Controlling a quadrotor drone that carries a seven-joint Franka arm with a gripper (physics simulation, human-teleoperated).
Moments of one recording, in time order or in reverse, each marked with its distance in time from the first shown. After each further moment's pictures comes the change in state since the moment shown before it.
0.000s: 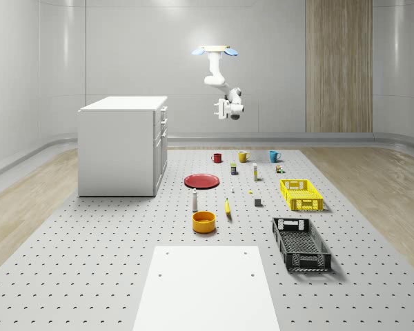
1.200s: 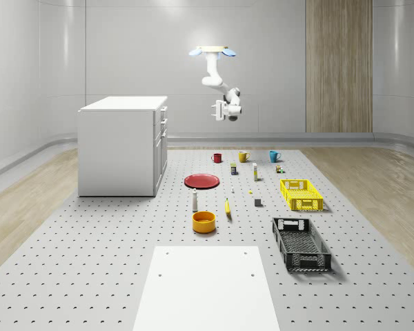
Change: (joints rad) arm 0.028 -0.033 -0.008 -0.004 -0.028 0.027 0.024
